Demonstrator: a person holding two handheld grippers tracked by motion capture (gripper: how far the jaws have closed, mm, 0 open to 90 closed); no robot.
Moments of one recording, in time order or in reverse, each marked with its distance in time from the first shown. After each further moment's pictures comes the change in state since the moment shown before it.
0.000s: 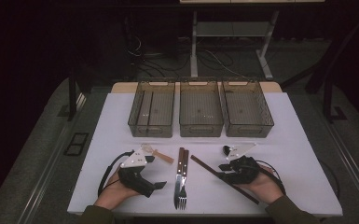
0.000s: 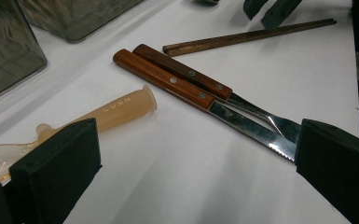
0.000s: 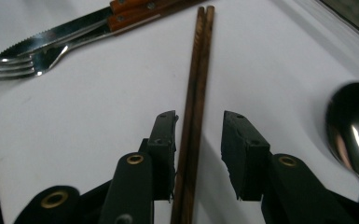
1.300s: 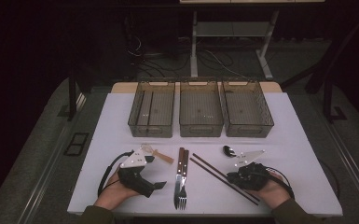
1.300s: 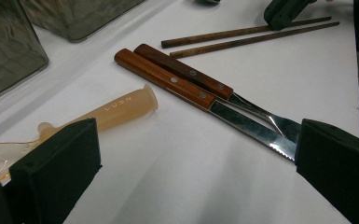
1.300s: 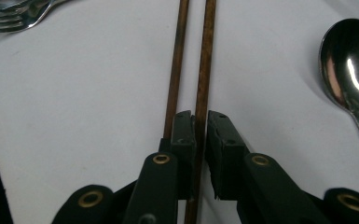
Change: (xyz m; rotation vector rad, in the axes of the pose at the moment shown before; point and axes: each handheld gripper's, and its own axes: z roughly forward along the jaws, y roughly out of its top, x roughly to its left) left arm 0.000 0.000 0.000 -0.001 0.005 -0.002; right arm 0.001 -0.025 -0.010 0.045 -0.033 0.017
